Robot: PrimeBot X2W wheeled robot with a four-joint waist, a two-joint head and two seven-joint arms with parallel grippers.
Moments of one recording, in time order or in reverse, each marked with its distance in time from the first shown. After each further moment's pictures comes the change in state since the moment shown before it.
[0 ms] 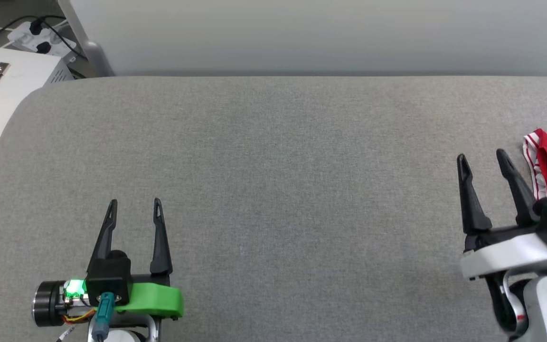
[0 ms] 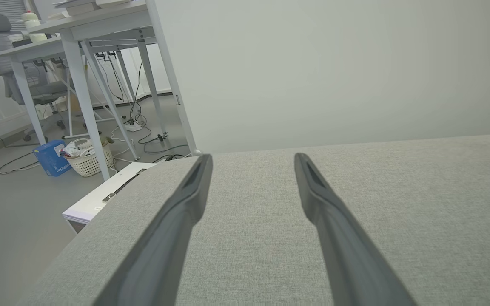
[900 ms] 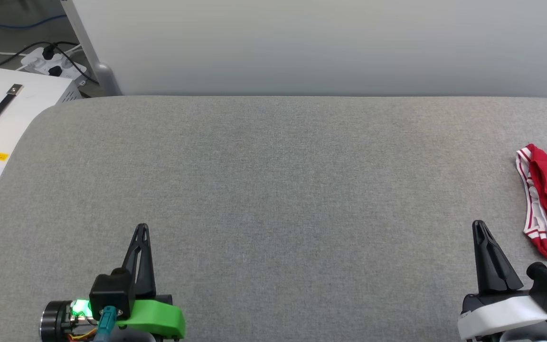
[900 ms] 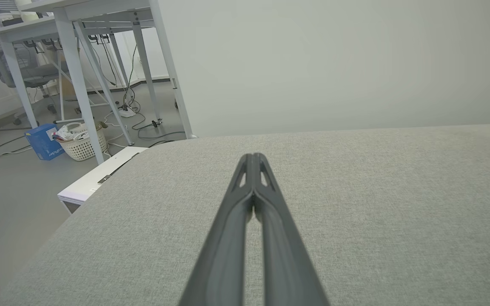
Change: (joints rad) left arm 0.054 -0.008 0.004 0.051 -0.031 -0.039 0.003; right arm 0.245 0.079 -0.051 -0.053 -0.023 0.000 0.004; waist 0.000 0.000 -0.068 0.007
